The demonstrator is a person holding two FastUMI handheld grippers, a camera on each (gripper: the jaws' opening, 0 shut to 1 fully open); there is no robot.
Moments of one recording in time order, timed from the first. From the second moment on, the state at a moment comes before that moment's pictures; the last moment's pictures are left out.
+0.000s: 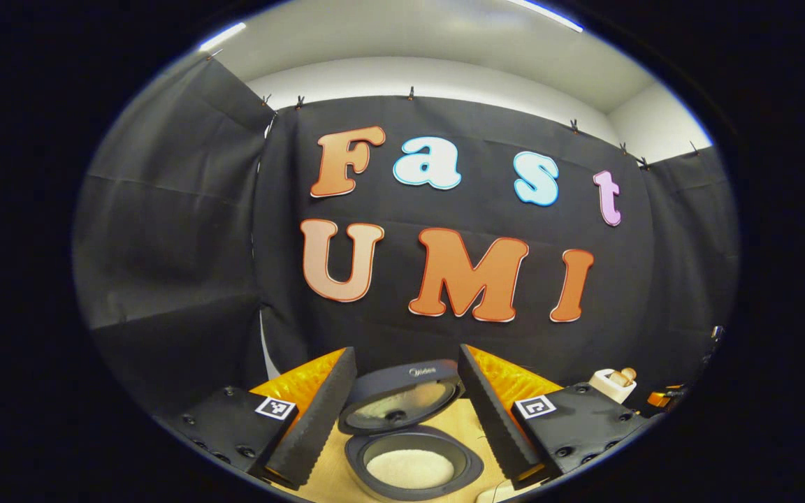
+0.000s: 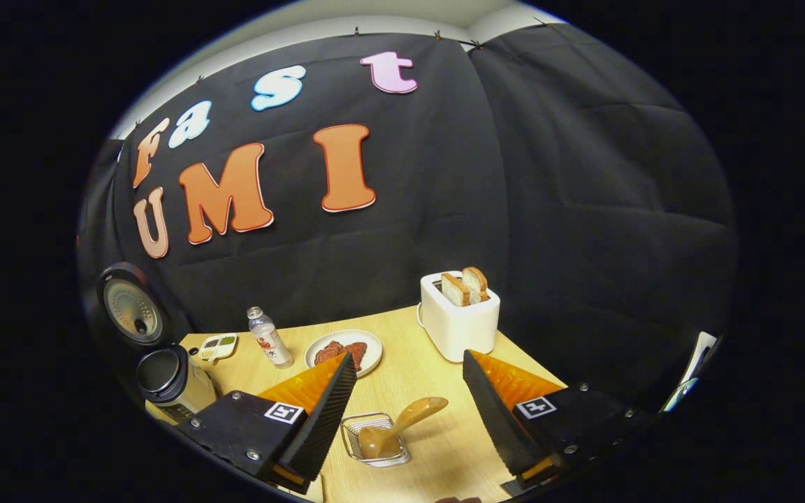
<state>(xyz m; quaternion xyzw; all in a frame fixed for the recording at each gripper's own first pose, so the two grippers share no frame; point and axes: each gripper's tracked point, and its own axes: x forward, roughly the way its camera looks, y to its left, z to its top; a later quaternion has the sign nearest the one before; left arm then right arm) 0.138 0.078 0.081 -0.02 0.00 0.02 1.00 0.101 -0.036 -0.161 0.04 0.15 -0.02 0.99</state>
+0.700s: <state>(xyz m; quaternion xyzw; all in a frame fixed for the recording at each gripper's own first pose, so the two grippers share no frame) 0.301 0.088 0.008 0.01 0.13 0.05 0.99 0.067 -0.040 -0.044 0.01 0.09 -0.02 1.00</state>
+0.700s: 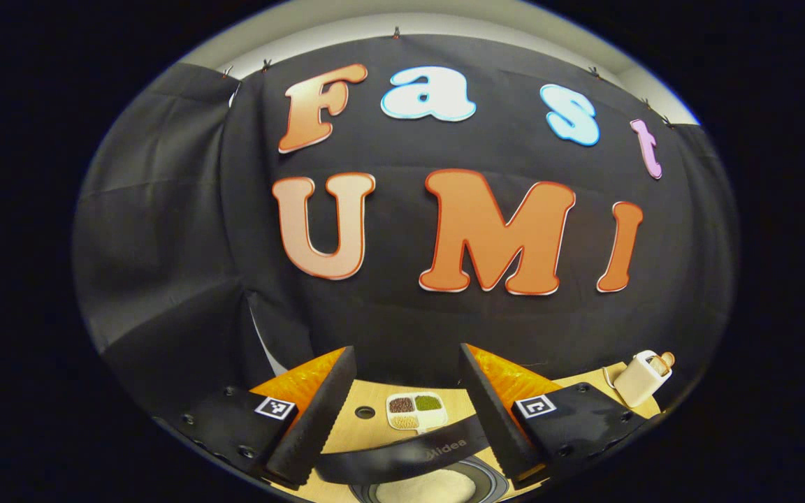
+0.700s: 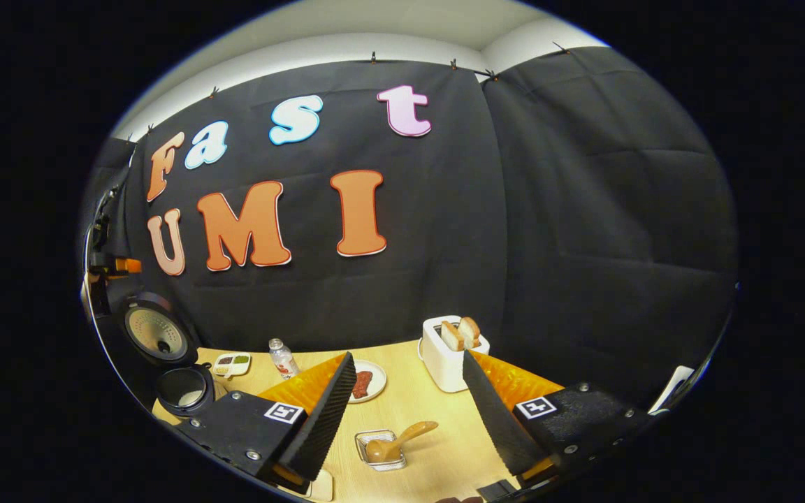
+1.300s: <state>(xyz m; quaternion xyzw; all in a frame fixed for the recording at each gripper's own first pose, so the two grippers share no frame) 0.248 0.061 -0.030 0.04 0.12 0.03 0.99 0.057 -0.005 -0.015 0.02 0.06 0.02 1.00</state>
